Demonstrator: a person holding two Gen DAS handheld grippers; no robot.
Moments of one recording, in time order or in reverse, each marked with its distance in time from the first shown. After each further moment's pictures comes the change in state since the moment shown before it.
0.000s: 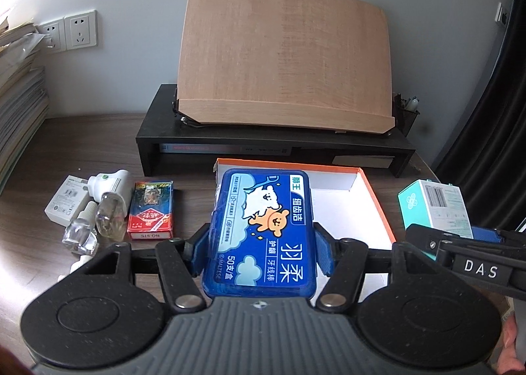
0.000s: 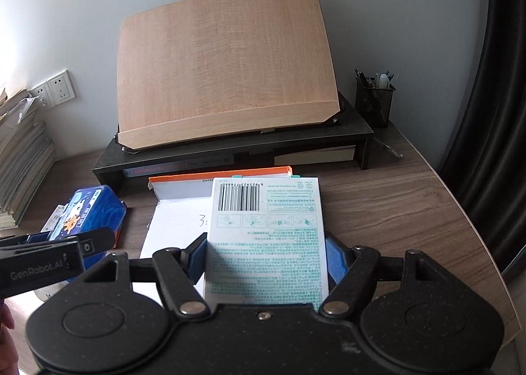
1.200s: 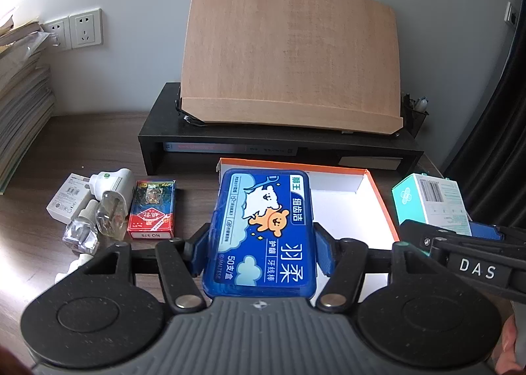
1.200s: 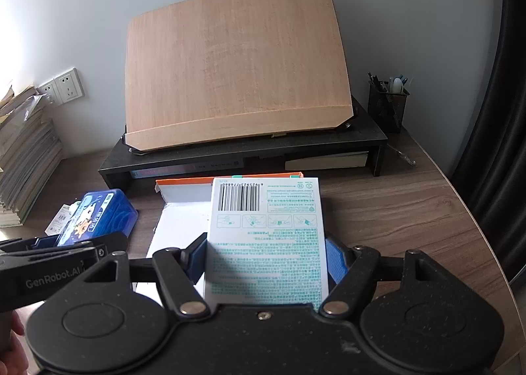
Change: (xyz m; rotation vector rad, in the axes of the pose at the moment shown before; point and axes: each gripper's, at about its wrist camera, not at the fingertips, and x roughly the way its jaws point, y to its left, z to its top) left arm 0.003 -0.005 0.003 -0.015 0.001 0.035; right arm 0.010 0.003 0.007 -0.020 0.002 0.036
